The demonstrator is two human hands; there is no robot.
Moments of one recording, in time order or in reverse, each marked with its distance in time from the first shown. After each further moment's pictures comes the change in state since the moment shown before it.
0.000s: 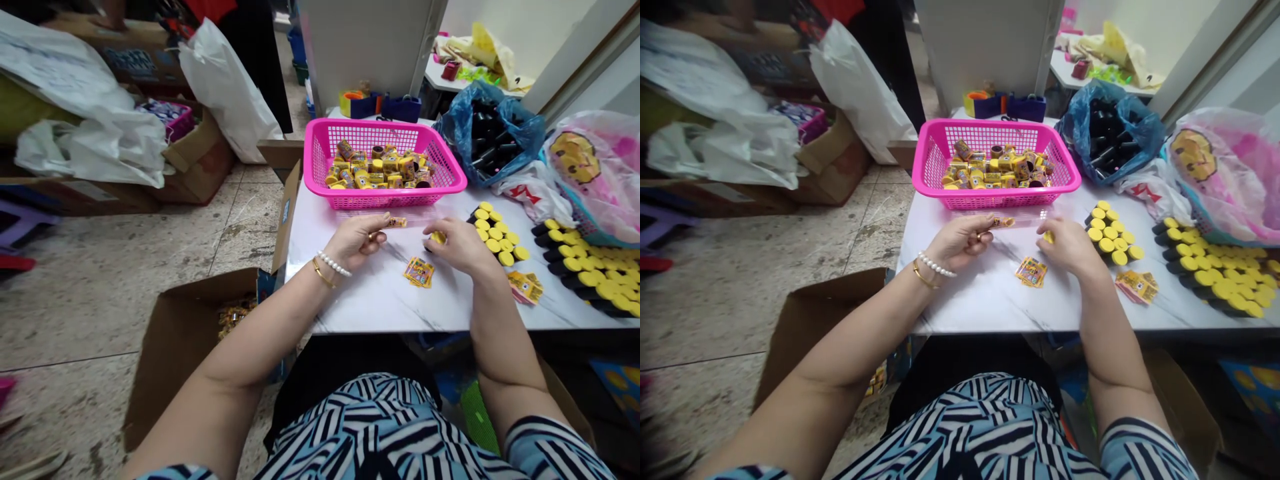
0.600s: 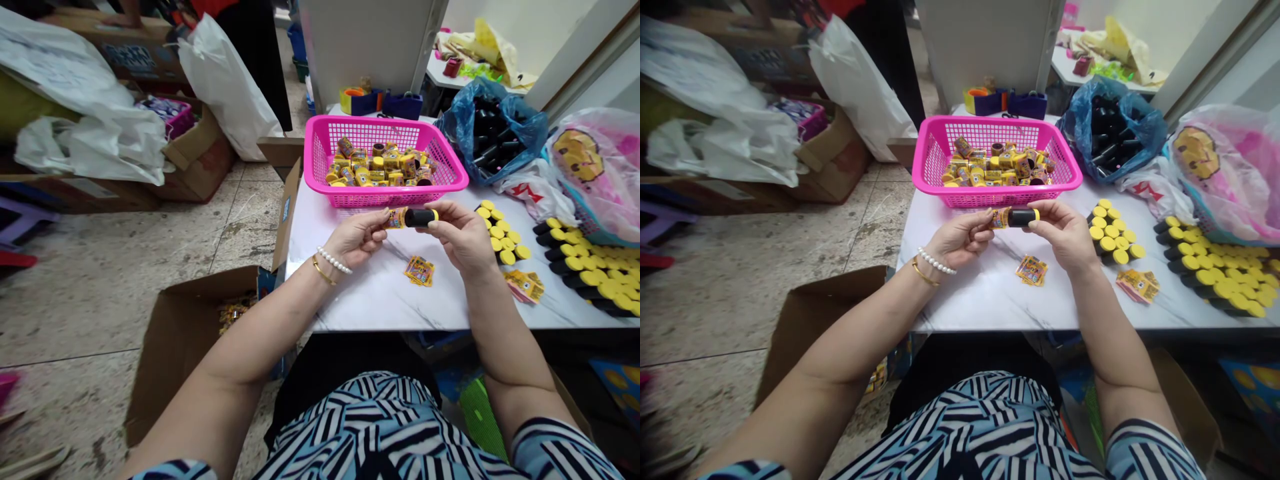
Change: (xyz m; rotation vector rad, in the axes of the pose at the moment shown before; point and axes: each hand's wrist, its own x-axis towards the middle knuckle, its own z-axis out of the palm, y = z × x) left_hand 0.000 0.006 0.005 -0.198 0.018 -0.128; right_hand 0.000 -0.026 0.011 1.231 0.120 0.024
